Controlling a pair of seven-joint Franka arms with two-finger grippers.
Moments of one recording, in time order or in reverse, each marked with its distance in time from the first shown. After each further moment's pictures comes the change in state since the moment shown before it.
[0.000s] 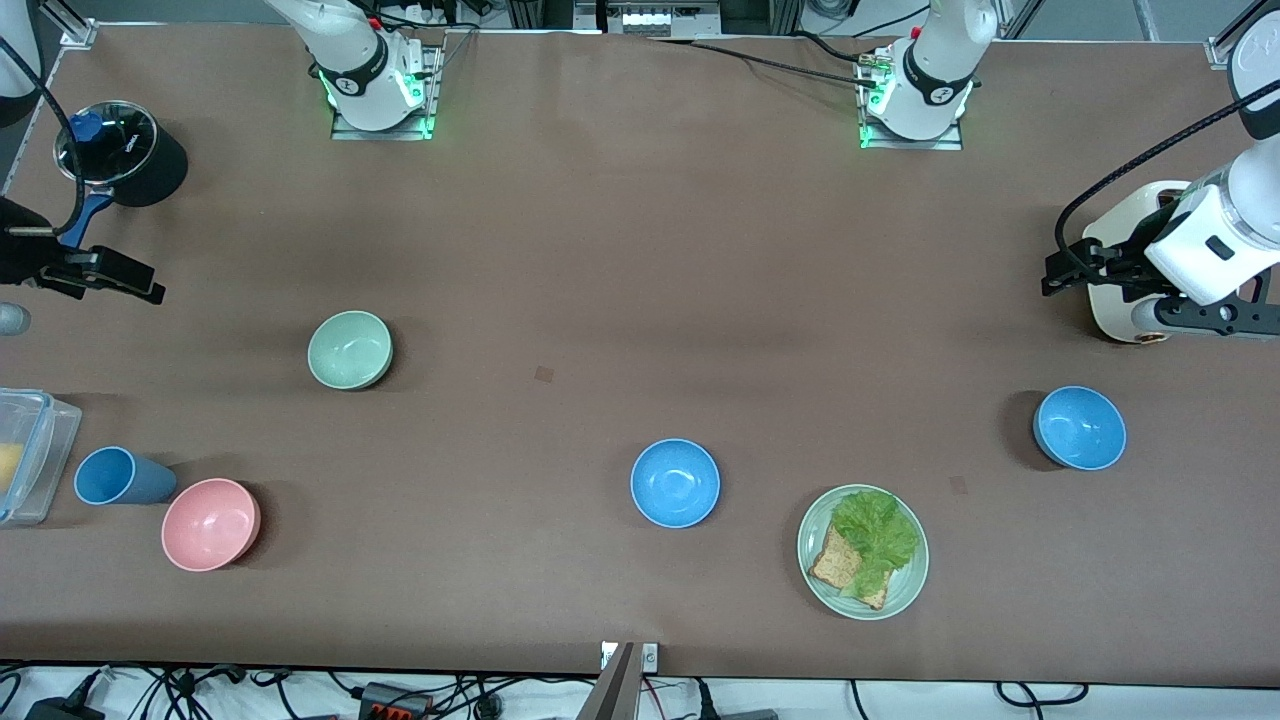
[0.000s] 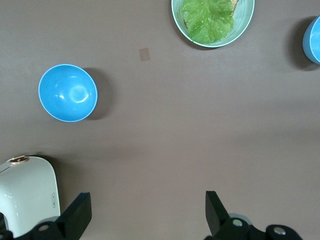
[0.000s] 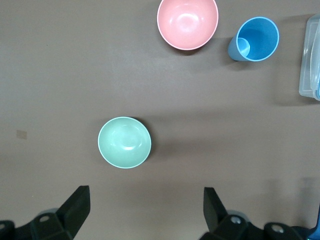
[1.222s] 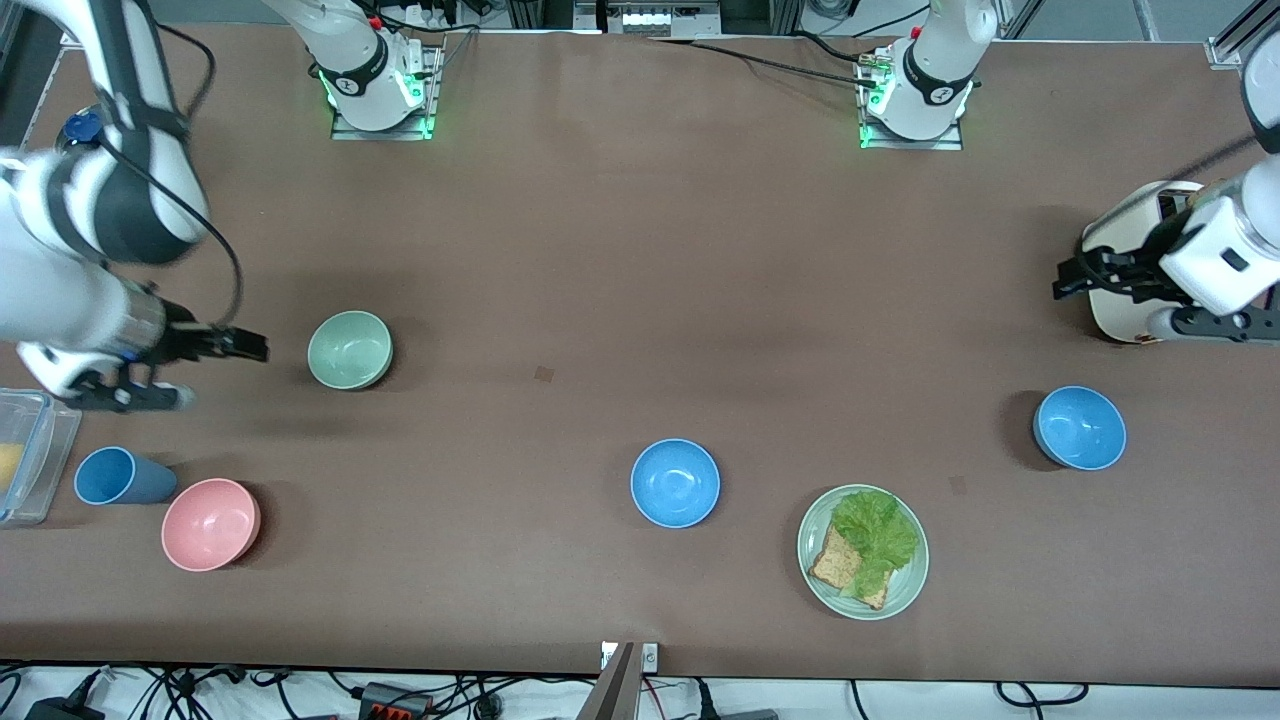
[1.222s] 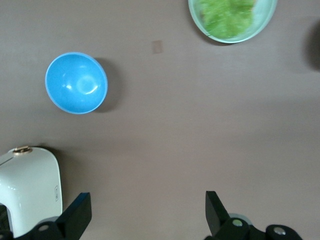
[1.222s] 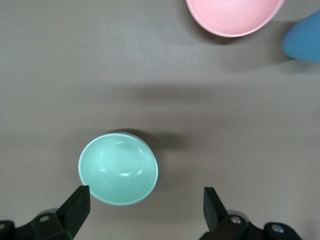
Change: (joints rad) left arm 0.061 0.035 0.016 -0.017 0.000 0.001 0.000; right arm 0.057 0.248 0.020 -0.122 -0.021 0.265 0.000
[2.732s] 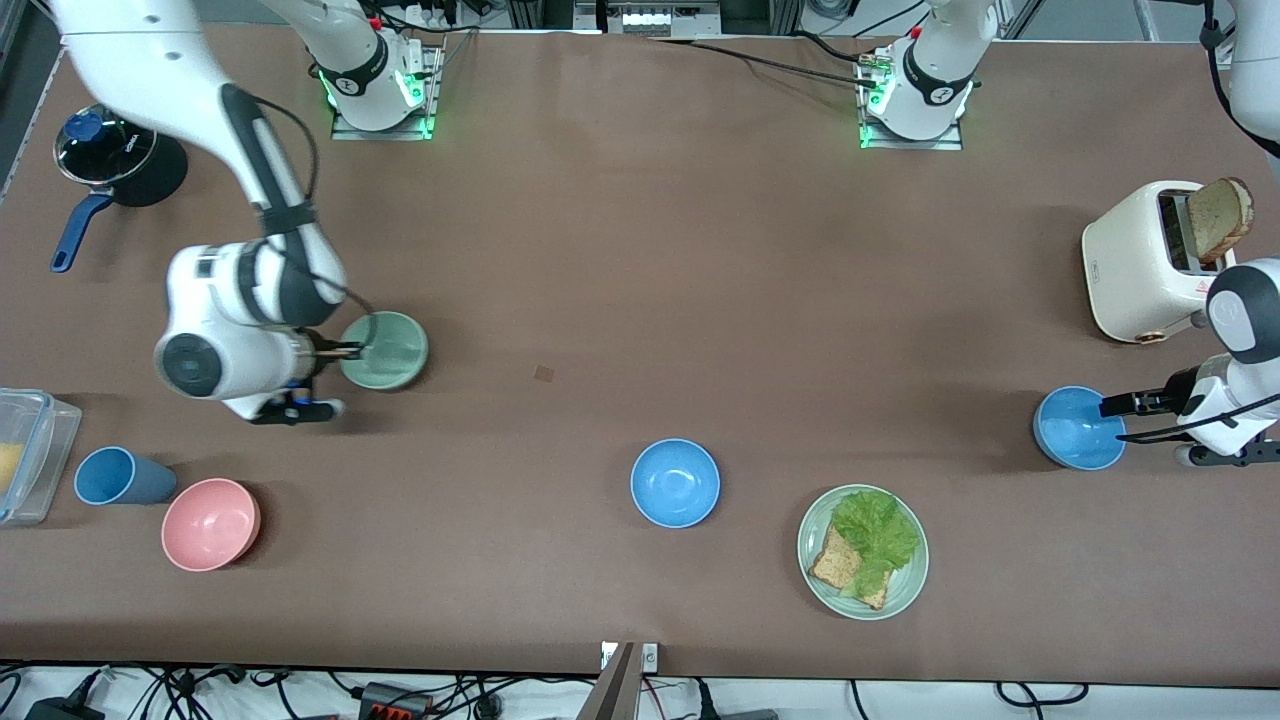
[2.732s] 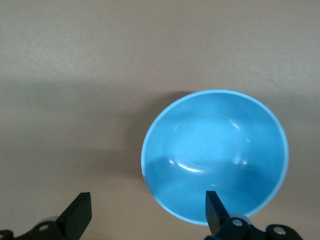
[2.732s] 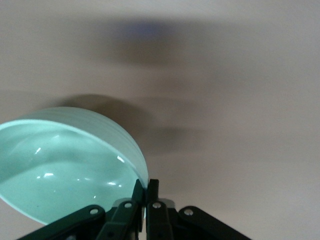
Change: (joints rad) left arm 0.259 0.502 0.010 0.025 0.149 0.531 0.156; right arm 0.169 0.170 0.009 -0.044 0.012 0.020 0.105
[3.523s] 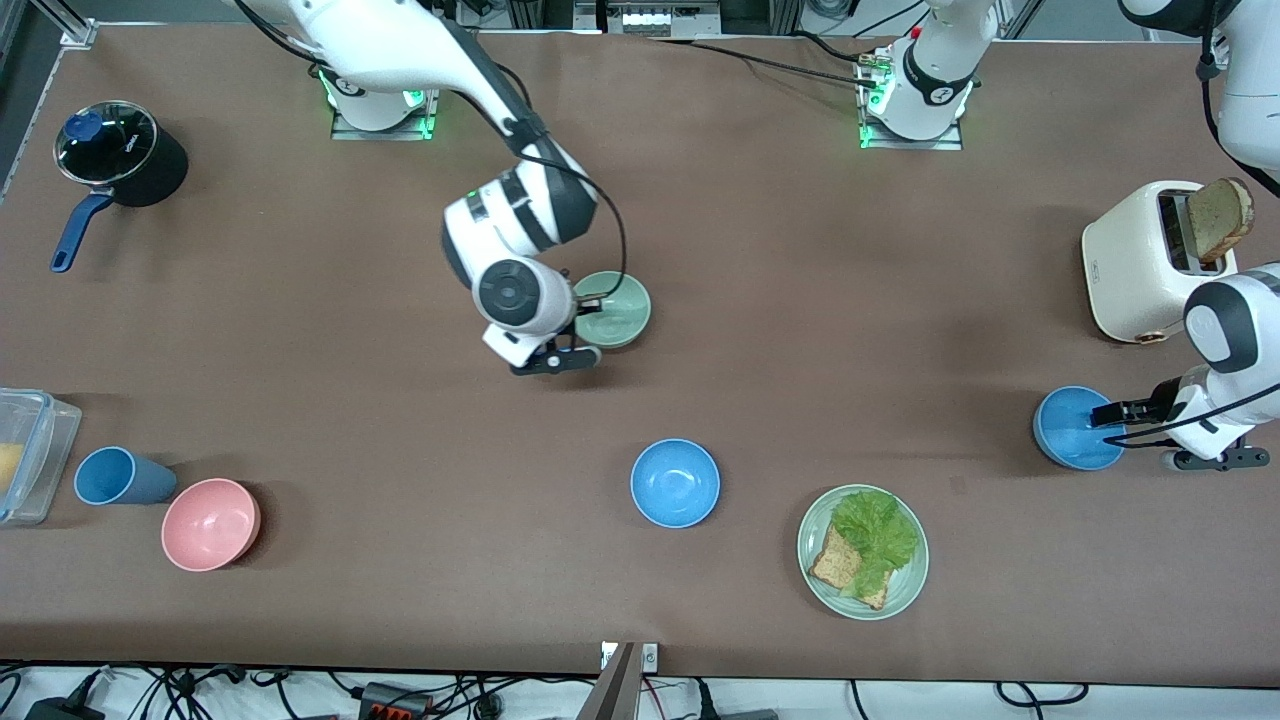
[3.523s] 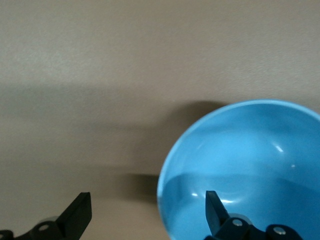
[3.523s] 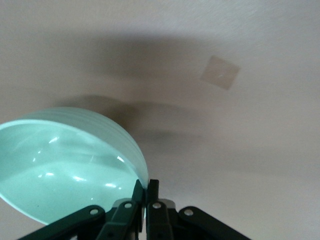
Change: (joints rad) left arm 0.038 0.075 -0.006 -0.003 0.000 0.107 0.022; right arm 0.467 0.150 0.010 0.212 0.243 0.003 0.318
